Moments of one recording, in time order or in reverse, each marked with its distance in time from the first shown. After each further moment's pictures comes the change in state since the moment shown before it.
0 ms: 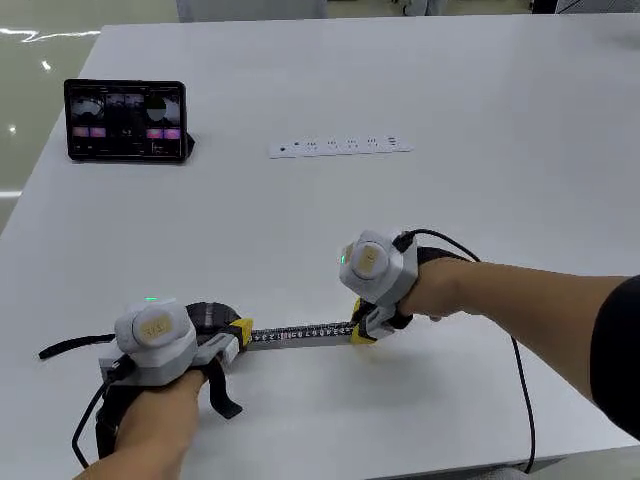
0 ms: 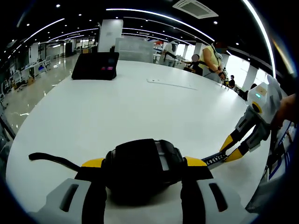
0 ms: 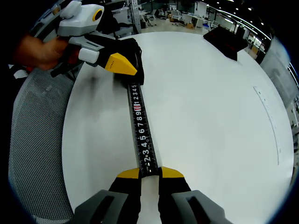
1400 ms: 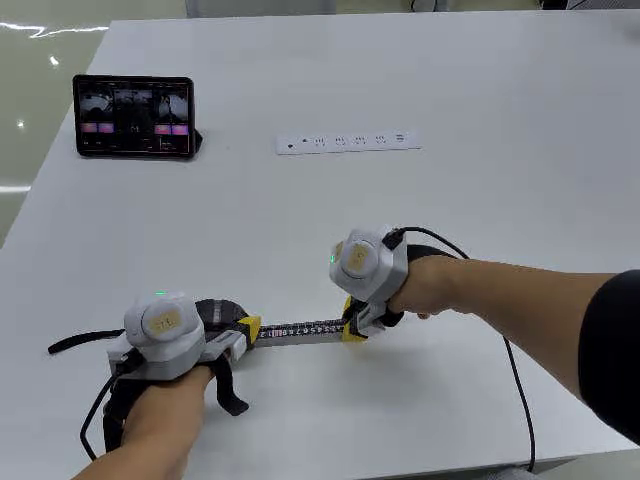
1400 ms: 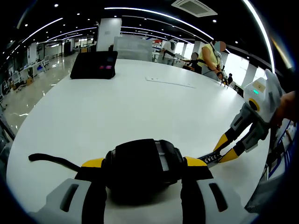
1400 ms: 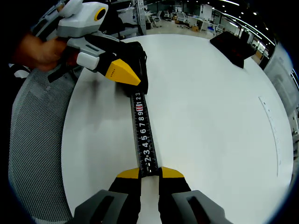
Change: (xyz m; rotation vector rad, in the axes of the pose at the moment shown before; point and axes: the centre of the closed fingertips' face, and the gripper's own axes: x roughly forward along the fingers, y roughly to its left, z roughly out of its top) left arm 0.000 0.000 0.001 0.008 0.016 -0.008; right arm 0.006 0.002 0.023 -0.042 -0.012 0.012
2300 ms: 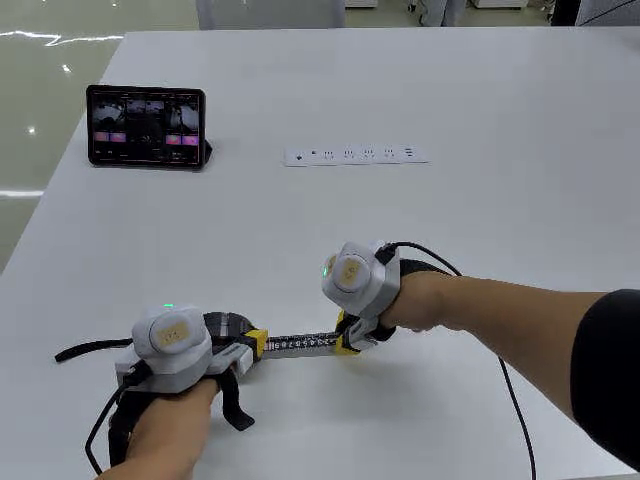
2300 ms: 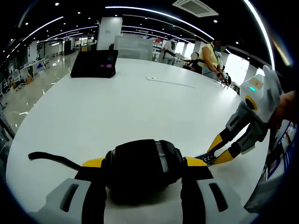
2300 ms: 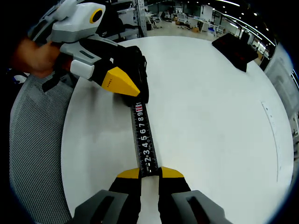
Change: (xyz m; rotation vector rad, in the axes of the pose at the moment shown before) left arm -0.001 0.000 -0.003 -0.010 0.007 -0.002; right arm 0.009 0.002 0.018 0.000 -0.012 0.003
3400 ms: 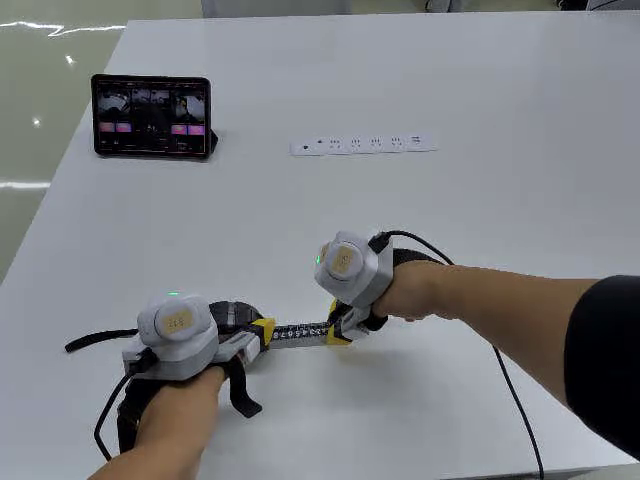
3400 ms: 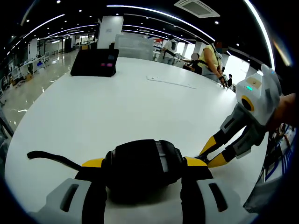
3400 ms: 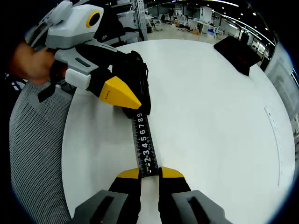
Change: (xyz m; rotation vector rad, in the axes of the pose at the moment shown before) left arm 0.000 0.000 0.002 -0.021 0.007 -0.013; right arm 0.008 0.002 0.020 0.003 -0.028 0.013
